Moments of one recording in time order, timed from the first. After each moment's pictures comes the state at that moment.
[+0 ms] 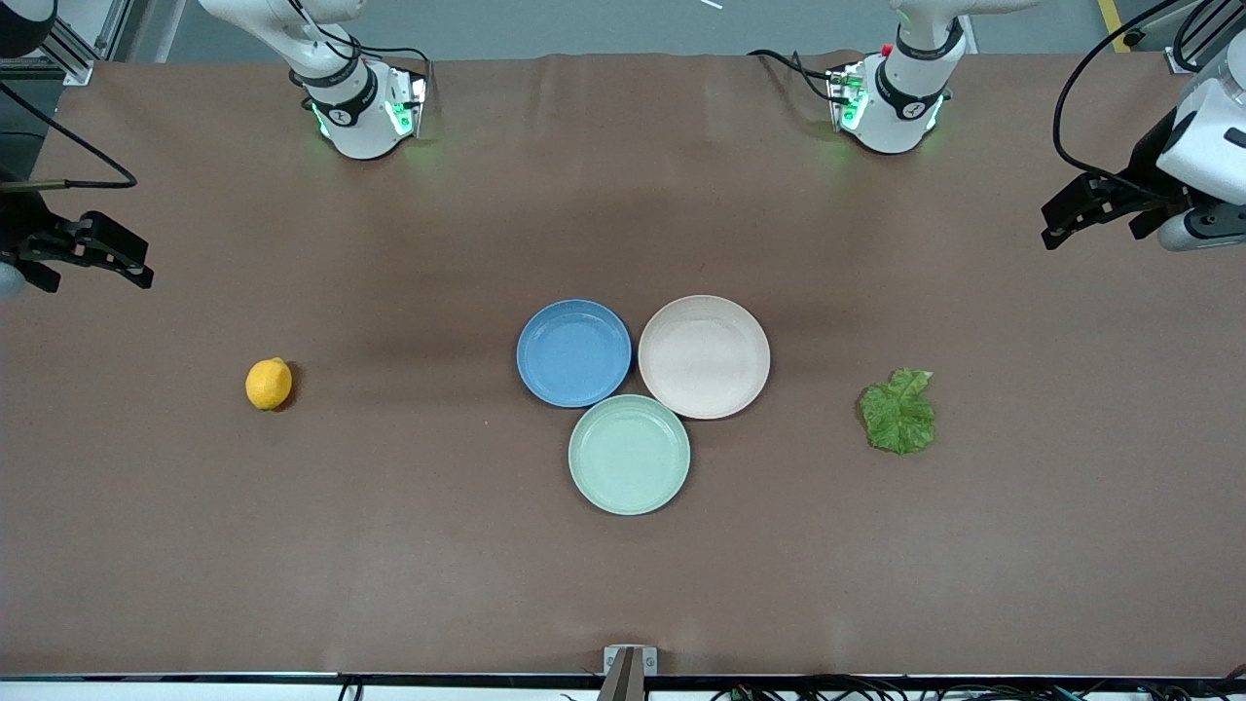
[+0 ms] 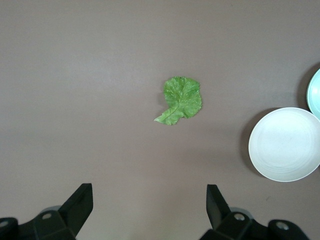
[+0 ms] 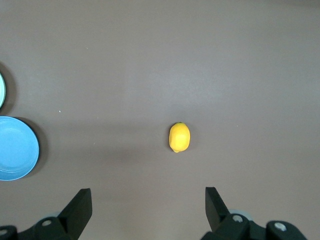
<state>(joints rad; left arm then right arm) 0.01 -0.11 -0.10 -1.70 0.03 1.62 -0.19 -0.01 0.03 0.02 -1.51 -0.04 1.58 -0.05</state>
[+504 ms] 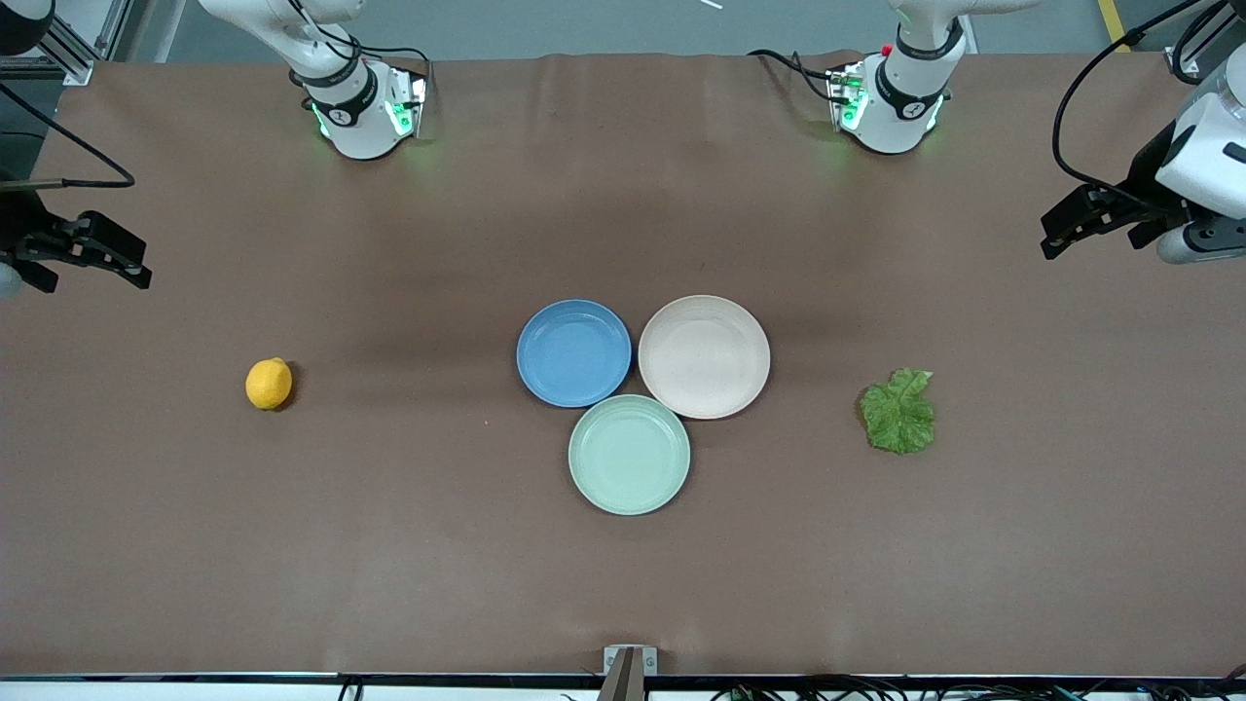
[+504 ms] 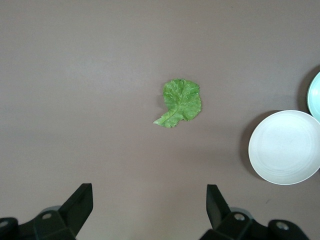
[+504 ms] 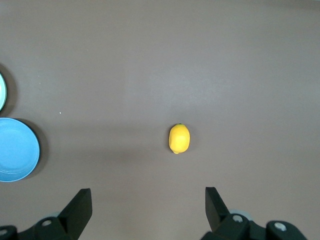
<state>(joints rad) 0.01 -0.09 -0.10 -1.69 0.03 1.63 -0.19 -0.01 0.03 0.02 -1.50 -0.04 1.58 -0.05</state>
